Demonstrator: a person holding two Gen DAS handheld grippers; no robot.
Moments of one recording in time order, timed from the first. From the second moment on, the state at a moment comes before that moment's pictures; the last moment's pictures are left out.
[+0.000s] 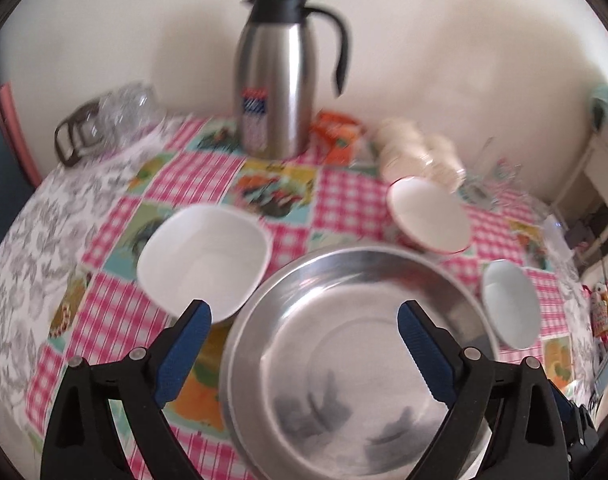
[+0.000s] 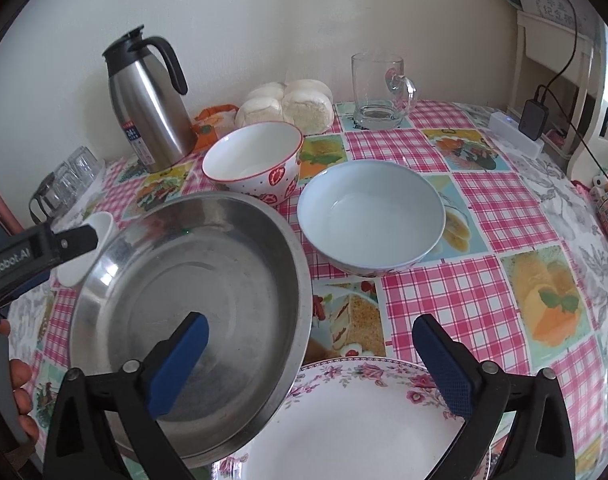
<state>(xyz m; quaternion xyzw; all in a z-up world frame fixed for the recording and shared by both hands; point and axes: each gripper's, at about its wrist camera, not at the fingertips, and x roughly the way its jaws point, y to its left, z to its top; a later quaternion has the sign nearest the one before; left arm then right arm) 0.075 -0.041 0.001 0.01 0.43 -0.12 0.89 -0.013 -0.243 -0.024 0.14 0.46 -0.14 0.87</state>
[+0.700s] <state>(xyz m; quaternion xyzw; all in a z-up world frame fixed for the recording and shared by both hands) -0.006 -0.092 0.059 -0.02 0.36 -0.29 0.89 -0.075 -0.316 0.027 0.22 0.38 -0.23 0.87</state>
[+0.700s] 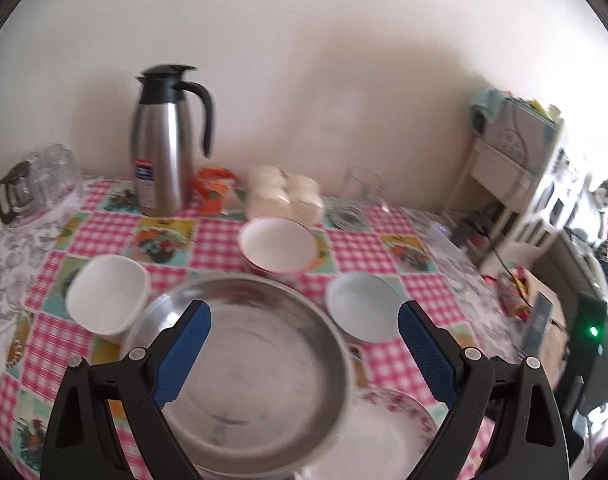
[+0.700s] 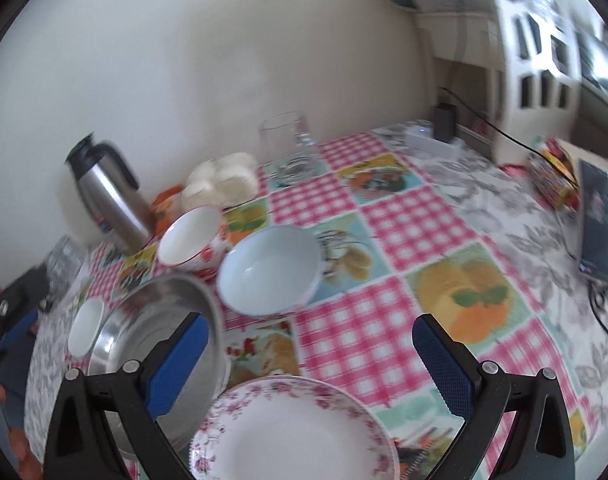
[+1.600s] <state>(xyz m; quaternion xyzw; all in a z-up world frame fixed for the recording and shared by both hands) -0.061 -0.126 -0.018 0.04 0.54 -0.29 0.79 -0.108 -0.349 -0.057 0.29 0.57 -0.26 0.72</state>
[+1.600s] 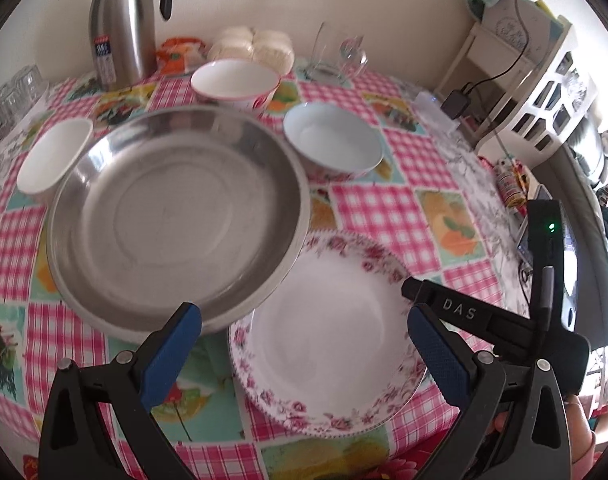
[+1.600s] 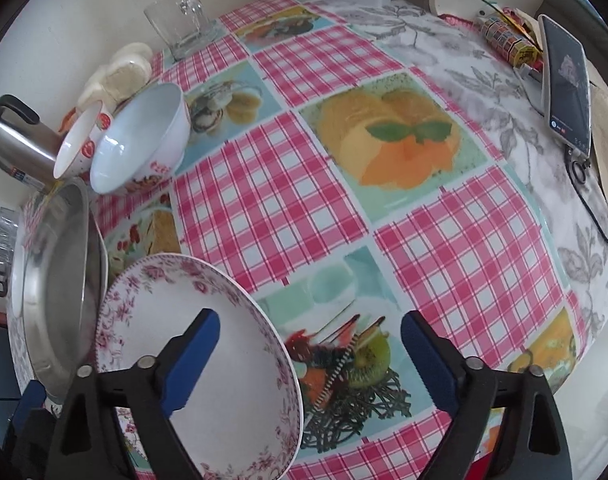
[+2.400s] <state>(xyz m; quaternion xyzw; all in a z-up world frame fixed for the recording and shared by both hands) -0.067 -0.128 -0.037 0.05 0.58 -0.28 0.76 -0.088 -0.327 -0.086 0.28 0.60 -0.23 0.71</state>
